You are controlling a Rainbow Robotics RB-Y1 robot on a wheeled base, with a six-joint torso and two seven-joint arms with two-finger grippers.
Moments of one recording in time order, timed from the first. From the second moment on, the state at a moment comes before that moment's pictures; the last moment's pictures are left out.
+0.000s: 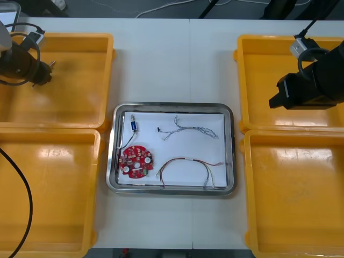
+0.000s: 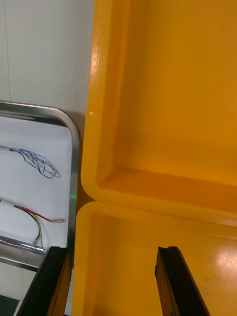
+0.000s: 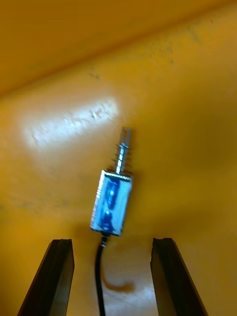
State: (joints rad) right arm -0.58 -0.70 -0.04 -2.04 -0.92 1.92 1.10; left arm -1.04 0.64 0.11 -0.55 0.53 1.03 -2.17
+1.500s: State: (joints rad) right arm -0.10 -0.80 -0.18 -2.28 -0.85 1.92 0.90; left arm -1.02 0.75 0.16 -0.54 0.59 1.23 -2.24
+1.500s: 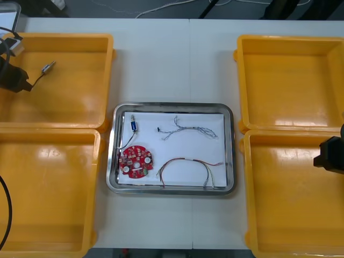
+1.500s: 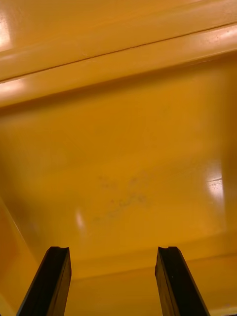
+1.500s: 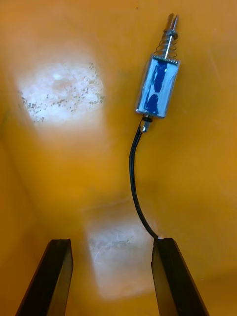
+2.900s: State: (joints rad) right arm -0.08 -0.80 -0.18 -2.28 -0.83 1.83 1.06; left arm -1.03 0.67 0.27 -0.60 0.47 1.34 -2.24
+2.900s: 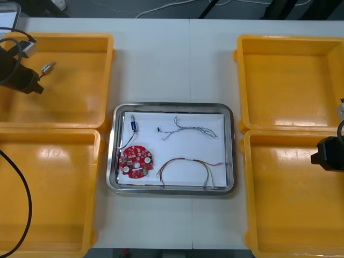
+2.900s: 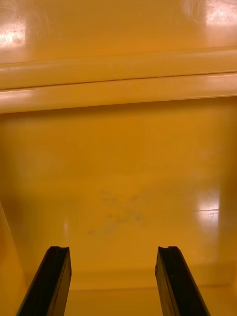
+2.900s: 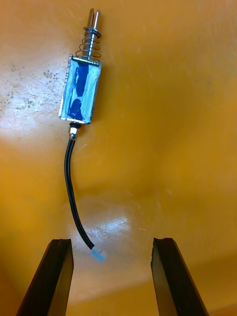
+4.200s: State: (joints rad) right arm -0.07 -0.80 -0.18 -2.28 -0.83 1.83 1.06; left arm -0.90 0.63 0.27 -0.82 0.43 1.33 -2.24
